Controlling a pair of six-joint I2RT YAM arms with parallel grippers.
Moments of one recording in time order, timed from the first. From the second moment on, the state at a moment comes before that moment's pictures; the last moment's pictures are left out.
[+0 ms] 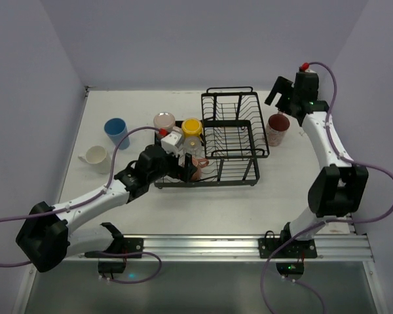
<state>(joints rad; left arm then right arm) -0.71 1.16 0.65 0.06 0.02 -0.30 0.01 1.72 1.56 -0.52 0.03 0.42</state>
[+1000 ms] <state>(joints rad) -0.71 1.33 0.67 0.16 -0.08 -0.23 0.01 0.77 1.06 -0.19 -0.29 0.60</state>
